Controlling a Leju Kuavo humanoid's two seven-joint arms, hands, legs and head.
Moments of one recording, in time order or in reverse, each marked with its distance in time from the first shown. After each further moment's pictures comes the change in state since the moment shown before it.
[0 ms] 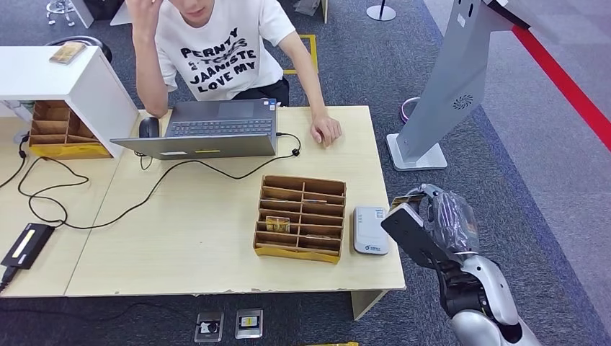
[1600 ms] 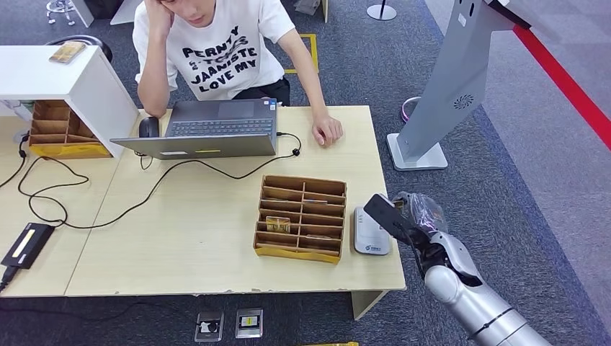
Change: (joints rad) left arm -0.003 0.005 0.000 0.000 -0.010 0.007 0.013; right arm -0.263 0.058 0.211 0.617 -0.196 -0.021 -0.093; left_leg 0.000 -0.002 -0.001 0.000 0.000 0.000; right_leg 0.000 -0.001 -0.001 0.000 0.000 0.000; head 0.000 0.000
